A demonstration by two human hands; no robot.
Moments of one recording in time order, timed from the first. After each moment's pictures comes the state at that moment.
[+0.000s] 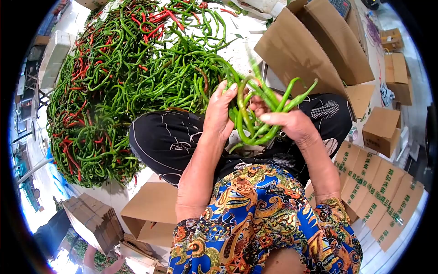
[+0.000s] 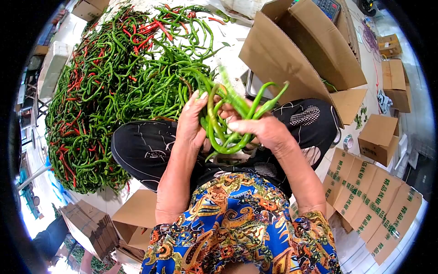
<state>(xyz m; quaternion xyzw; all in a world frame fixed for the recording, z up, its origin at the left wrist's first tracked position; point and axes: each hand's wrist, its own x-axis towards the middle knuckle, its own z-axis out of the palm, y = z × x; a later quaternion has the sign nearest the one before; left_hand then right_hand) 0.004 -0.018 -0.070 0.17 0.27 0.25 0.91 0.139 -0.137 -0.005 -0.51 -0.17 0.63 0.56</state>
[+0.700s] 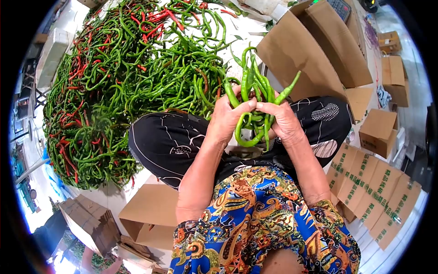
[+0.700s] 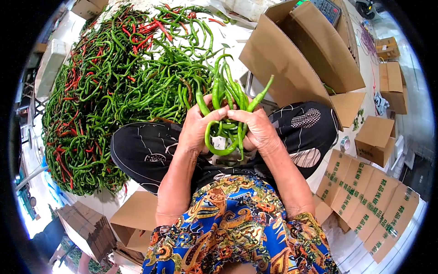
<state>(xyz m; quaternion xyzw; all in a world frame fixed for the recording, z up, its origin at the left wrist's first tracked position) 0.000 -0.022 -0.050 0.42 0.30 0.17 0.84 0.128 -0.122 -0.037 -0.43 -0.06 0.59 0.68</state>
